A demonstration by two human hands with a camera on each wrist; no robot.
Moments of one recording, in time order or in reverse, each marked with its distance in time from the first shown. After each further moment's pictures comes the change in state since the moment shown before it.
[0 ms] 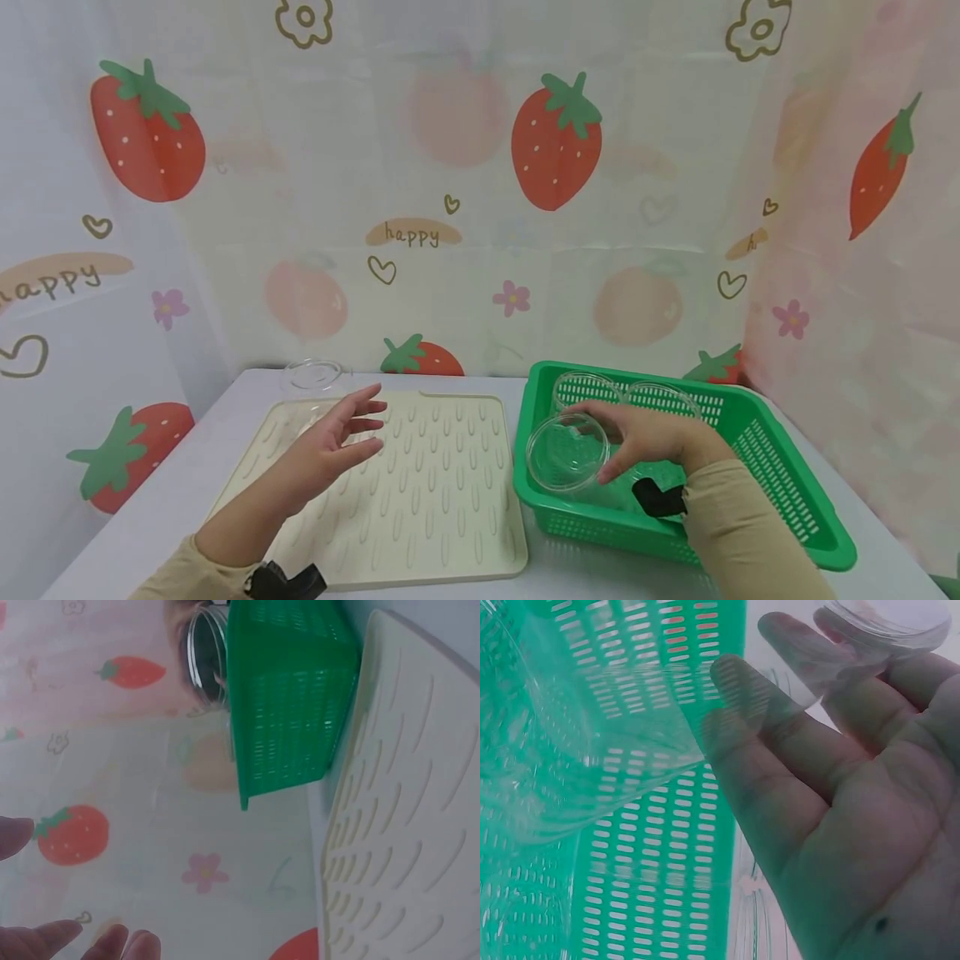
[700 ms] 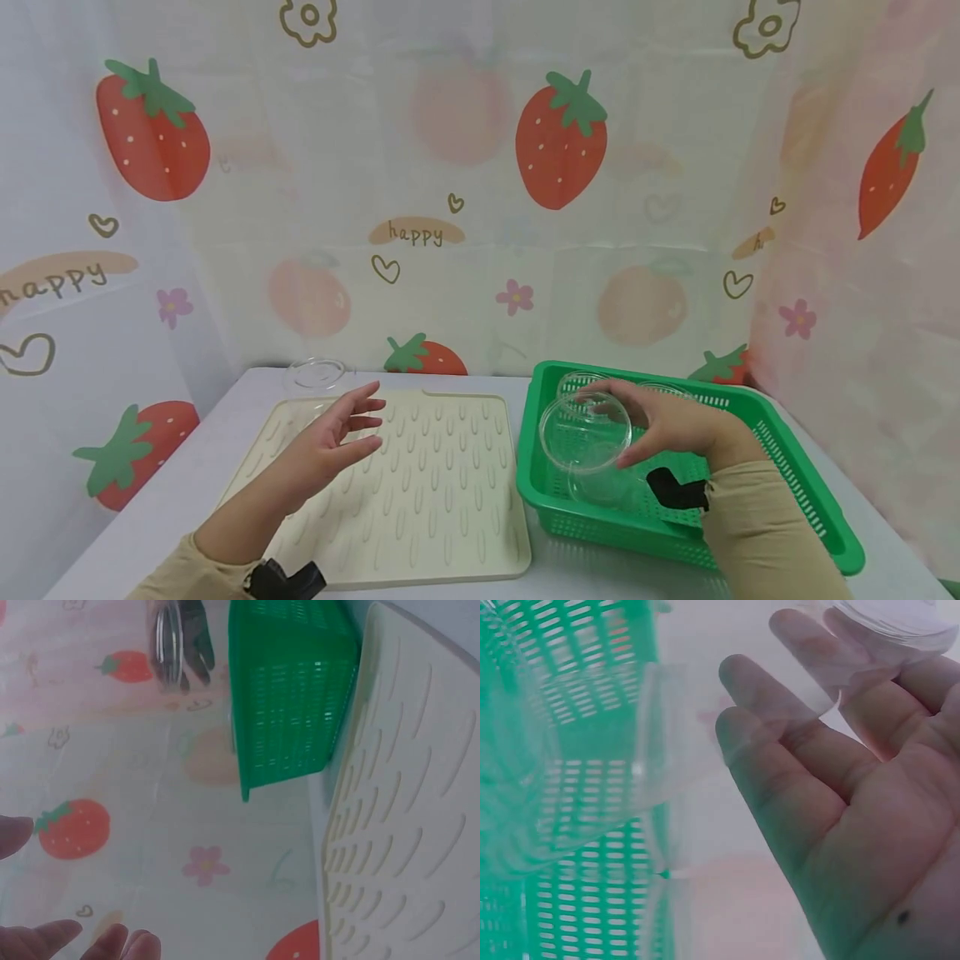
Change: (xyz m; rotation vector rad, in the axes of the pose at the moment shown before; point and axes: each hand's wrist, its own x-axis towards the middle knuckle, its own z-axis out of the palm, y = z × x) left_hand -0.001 -0.002 -0.006 0.001 0.002 -0.031; right_hand -0.015 -0.017 -0.011 -0.099 0.094 -0.163
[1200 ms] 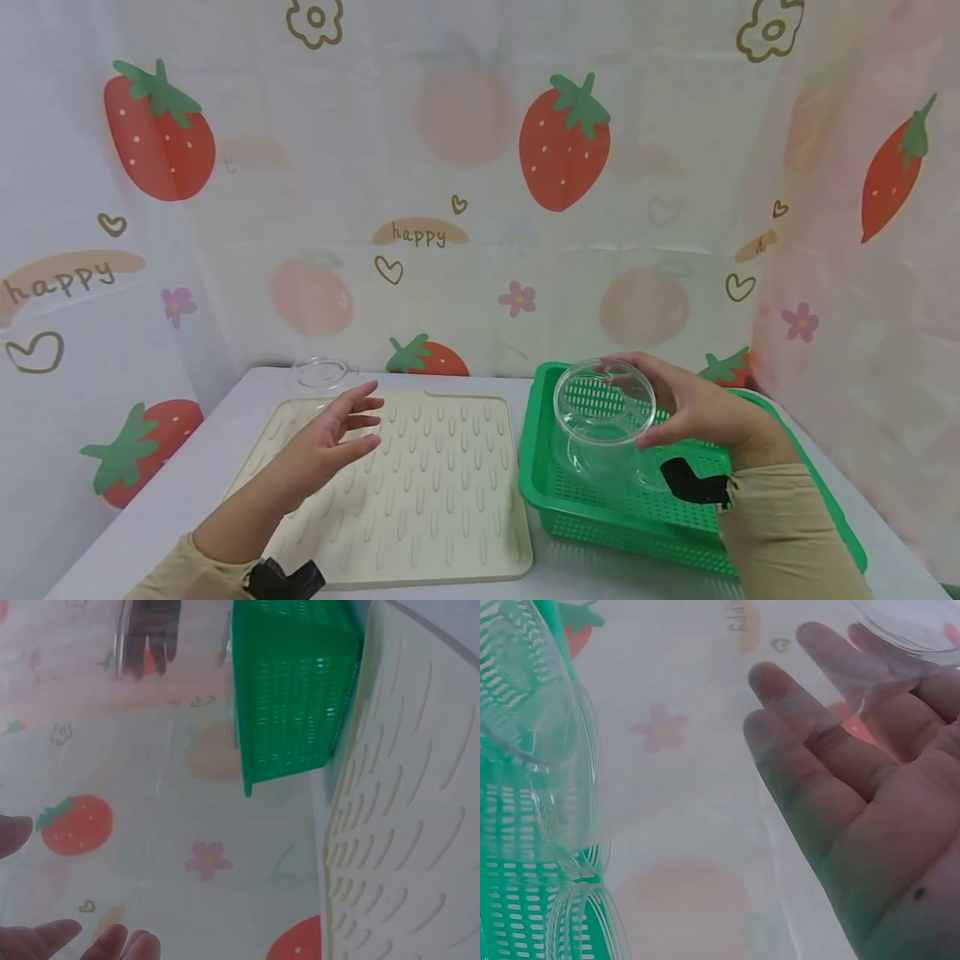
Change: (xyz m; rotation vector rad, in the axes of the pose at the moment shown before) left_hand -0.003 0.003 -0.002 0.005 0.020 0.015; right_hand -0.007 -0.035 -0.012 0.052 0.061 -0.107
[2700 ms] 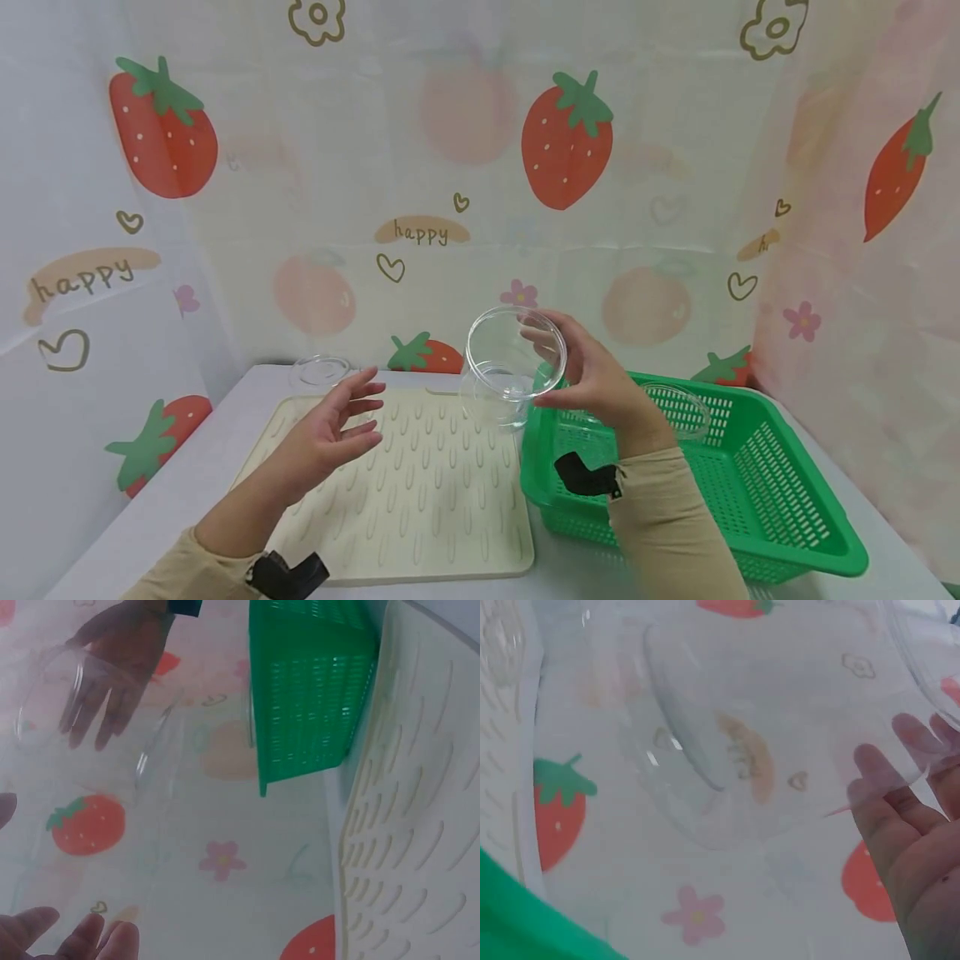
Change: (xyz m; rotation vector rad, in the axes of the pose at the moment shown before) left_hand 0.001 0.005 -0.004 -0.076 -0.022 0.115; right_hand 0.091 0.006 0.044 0.083 0.337 -0.134
